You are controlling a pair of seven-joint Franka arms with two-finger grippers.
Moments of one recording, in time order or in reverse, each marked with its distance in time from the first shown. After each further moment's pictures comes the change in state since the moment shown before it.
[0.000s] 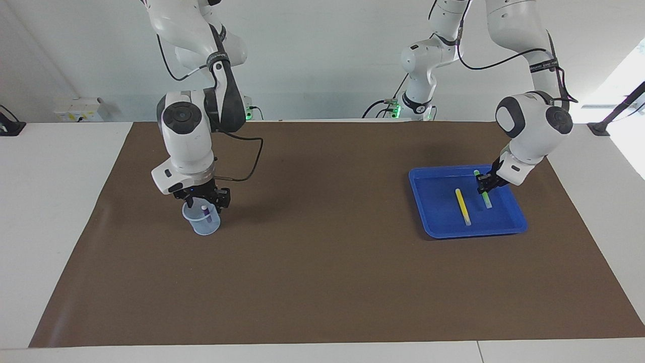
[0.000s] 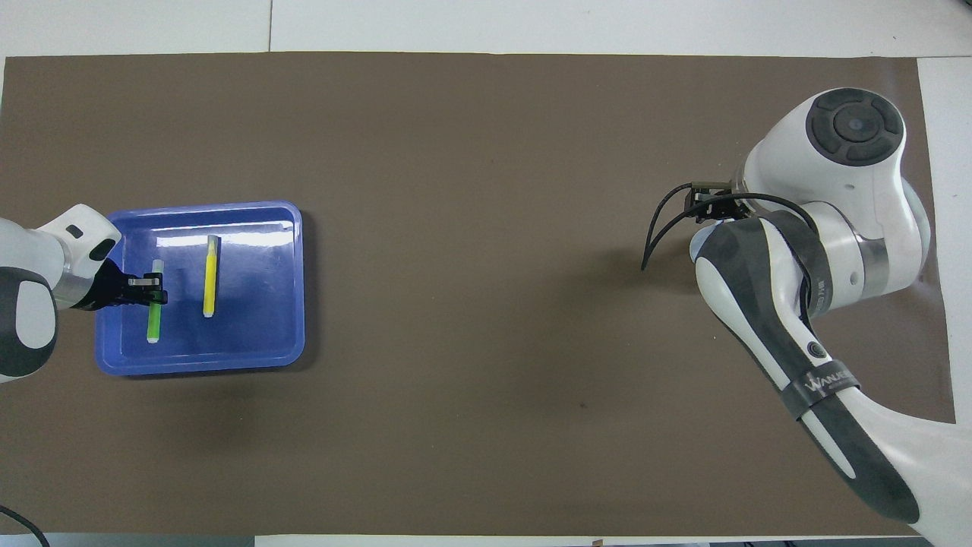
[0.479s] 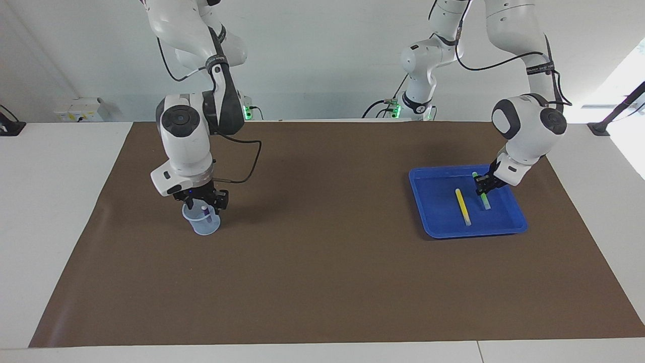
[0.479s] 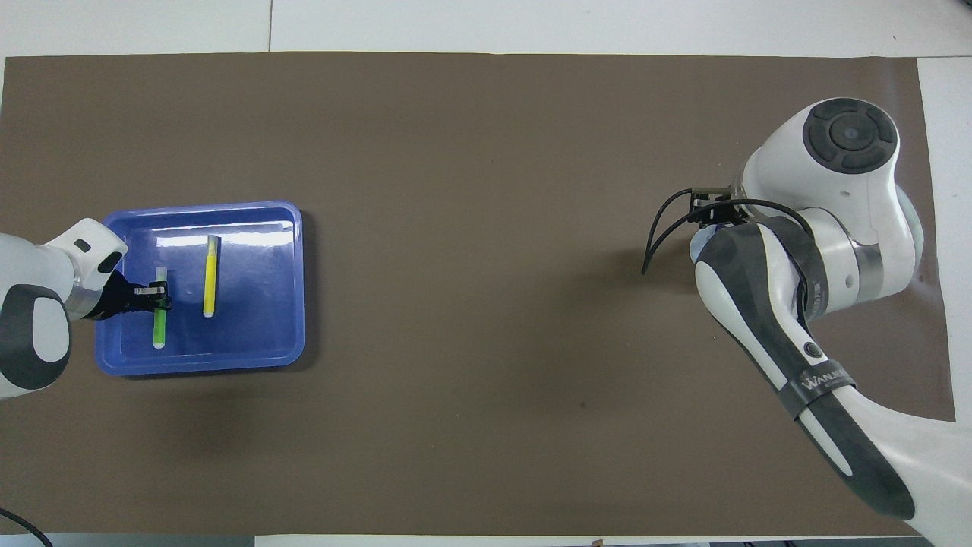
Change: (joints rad) left arm 0.014 0.001 0.000 -0.067 0.001 0.095 0.000; right arm -0.004 0.000 0.000 -0.030 0.000 0.027 0.000
